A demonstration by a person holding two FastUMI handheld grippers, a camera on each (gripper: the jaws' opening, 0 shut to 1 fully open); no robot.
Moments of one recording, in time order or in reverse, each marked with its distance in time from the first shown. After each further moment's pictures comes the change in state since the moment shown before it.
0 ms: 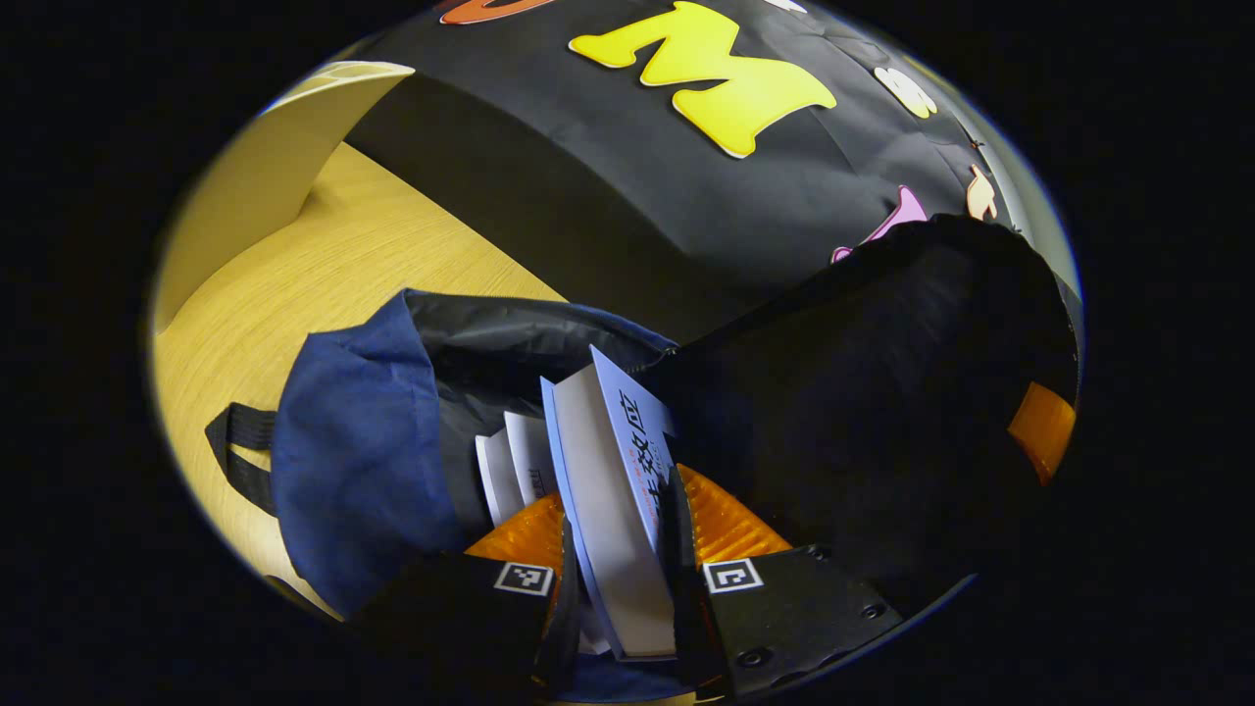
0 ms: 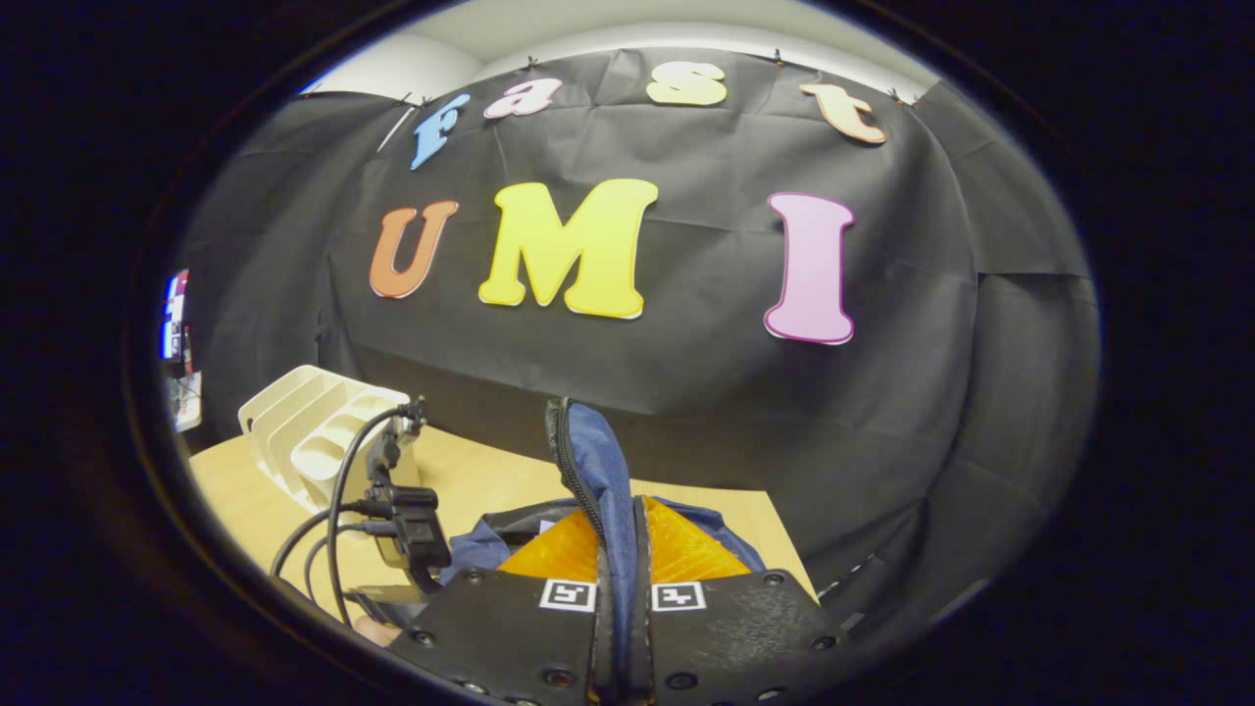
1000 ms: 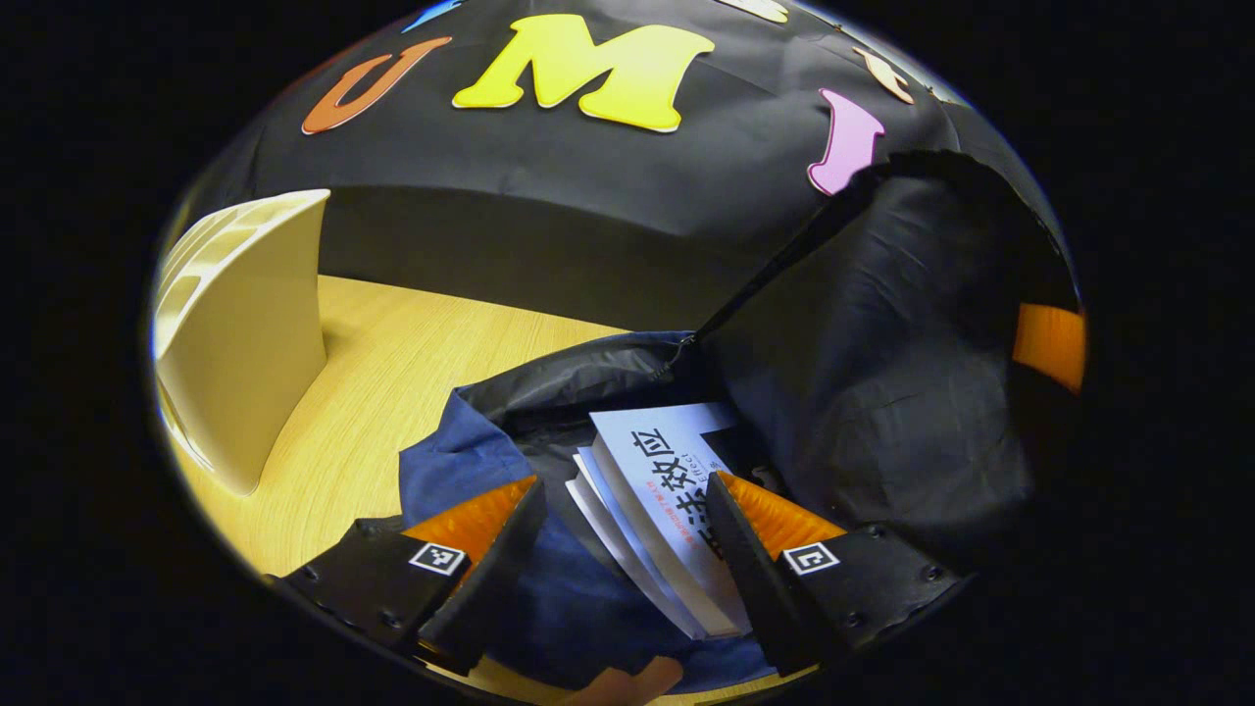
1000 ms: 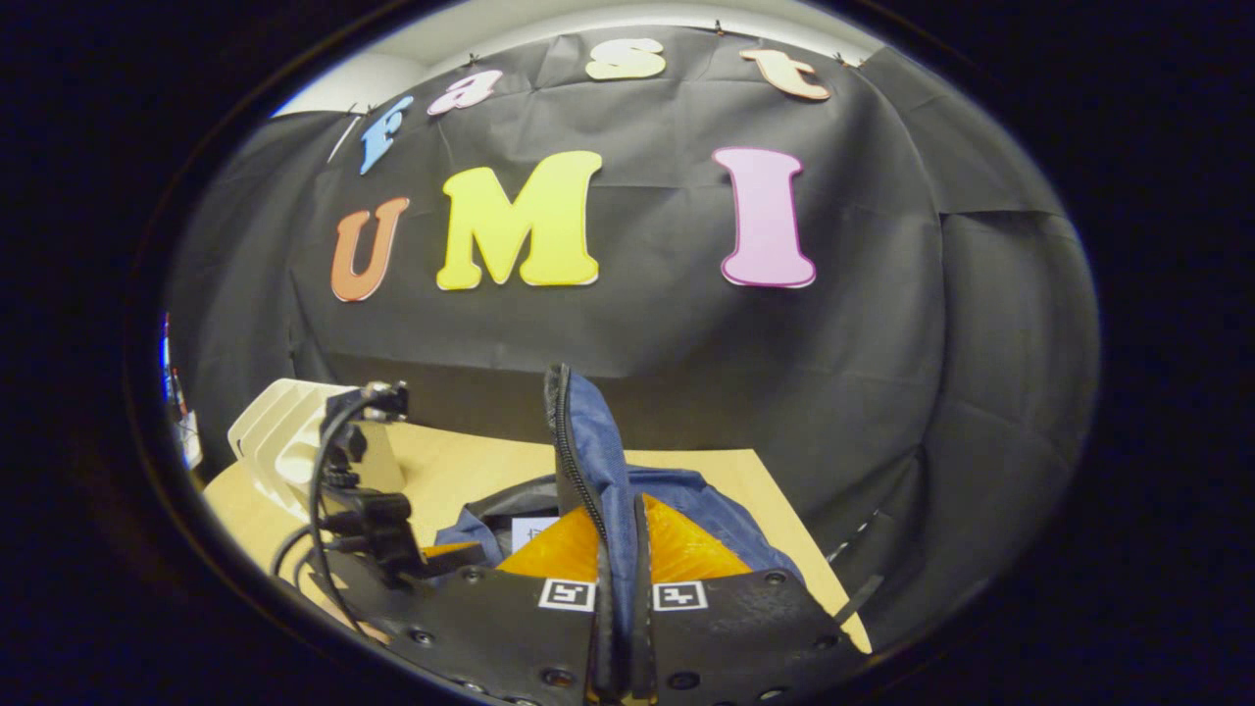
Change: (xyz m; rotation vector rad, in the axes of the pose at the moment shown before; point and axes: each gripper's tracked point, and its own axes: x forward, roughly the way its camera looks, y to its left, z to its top) left arm -0.028 0.045 0.017 0.446 0.005 0.208; right arm 0.004 -0.024 -0.043 0.127 0.076 -0.062
